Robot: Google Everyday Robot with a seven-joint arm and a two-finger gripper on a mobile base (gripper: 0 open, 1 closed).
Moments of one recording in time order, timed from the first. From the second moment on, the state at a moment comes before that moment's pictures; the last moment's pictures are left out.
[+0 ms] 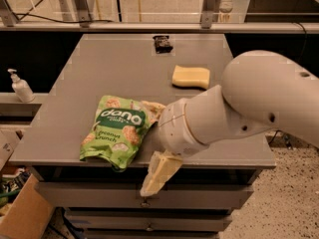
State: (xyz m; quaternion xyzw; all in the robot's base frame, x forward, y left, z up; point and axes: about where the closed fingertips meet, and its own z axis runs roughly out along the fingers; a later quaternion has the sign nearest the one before) arm 0.407 0.033 0.849 -0.71 0.59 0.17 0.35
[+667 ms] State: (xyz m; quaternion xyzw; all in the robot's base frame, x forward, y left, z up) arm 0.403 0.076 0.825 -0.71 0.59 0.18 0.34
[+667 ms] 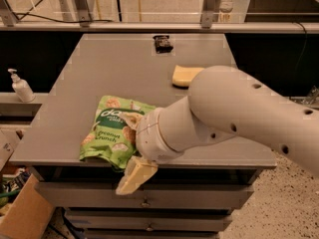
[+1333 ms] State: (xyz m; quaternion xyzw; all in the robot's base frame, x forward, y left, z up) arm 0.400 0.091 0.828 -0.68 0.60 0.20 0.36
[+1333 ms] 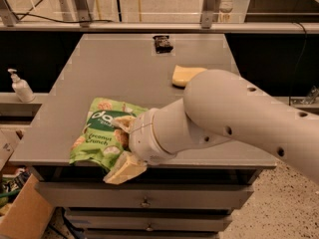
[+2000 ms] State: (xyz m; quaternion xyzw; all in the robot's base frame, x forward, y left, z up) arm 0.418 0.099 0.870 -0.64 0.62 0.22 0.40
